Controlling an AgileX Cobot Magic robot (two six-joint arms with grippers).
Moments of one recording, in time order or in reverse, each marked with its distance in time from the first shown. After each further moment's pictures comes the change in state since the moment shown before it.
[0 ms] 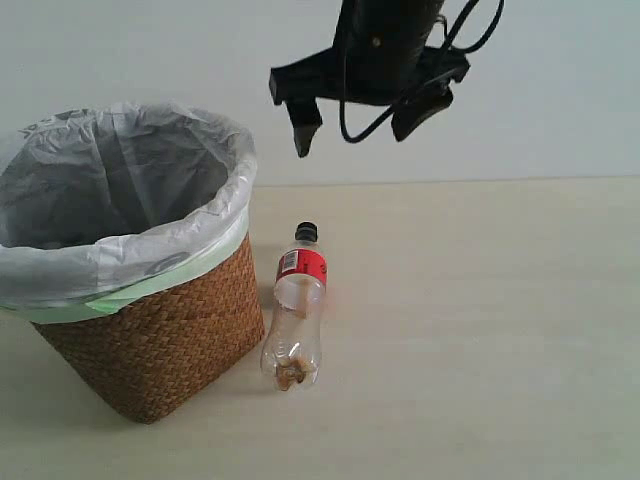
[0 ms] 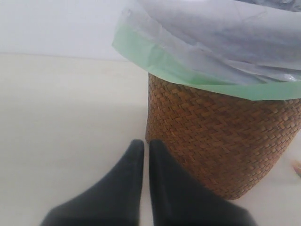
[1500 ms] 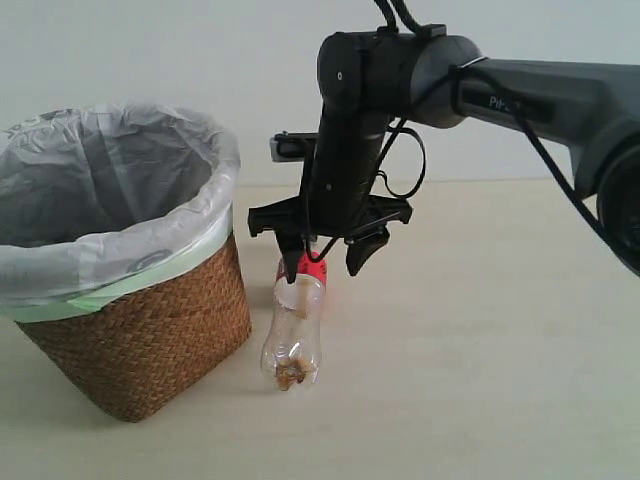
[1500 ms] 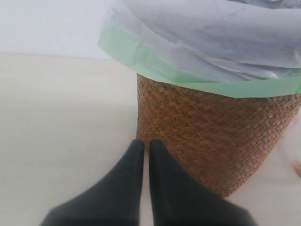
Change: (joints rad) left arm 0.000 0.000 0.000 0.000 0.000 0.000; right arm 0.000 0.292 -0.002 0.189 0.012 -0.007
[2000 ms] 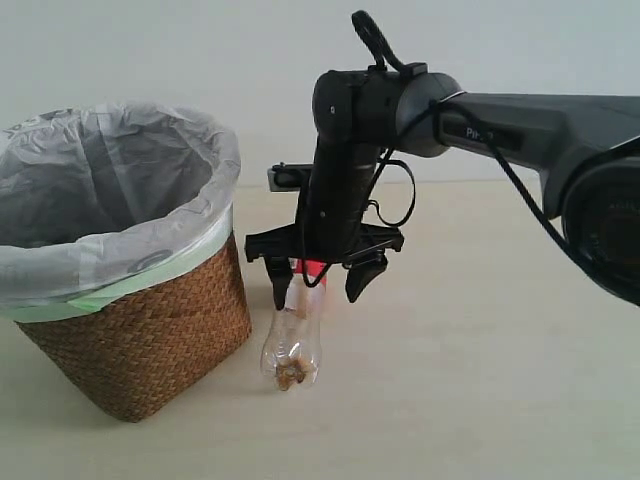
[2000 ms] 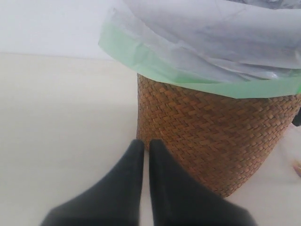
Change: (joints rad) left arm 0.000 0.000 0.000 0.000 0.000 0.000; right arm 0.000 0.068 0.000 0.049 -0.009 -0.009
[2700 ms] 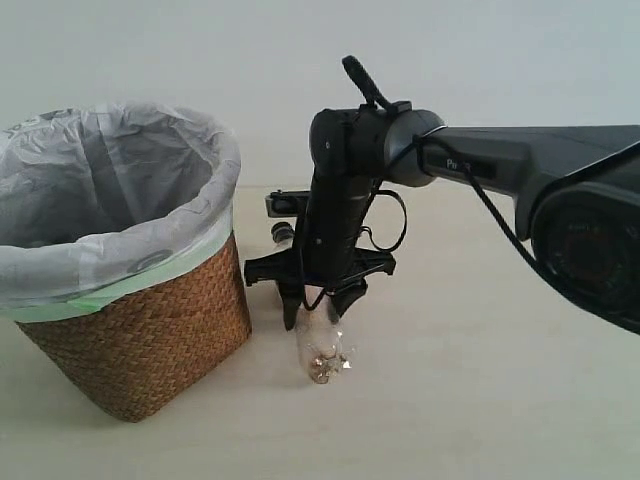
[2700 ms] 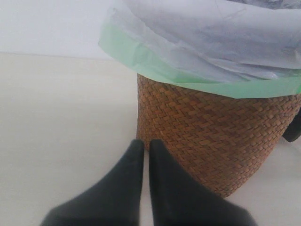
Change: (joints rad) left arm 0.000 0.000 0.000 0.000 0.000 0.000; right arm 0.000 0.076 0.000 0.027 -0.054 -0.034
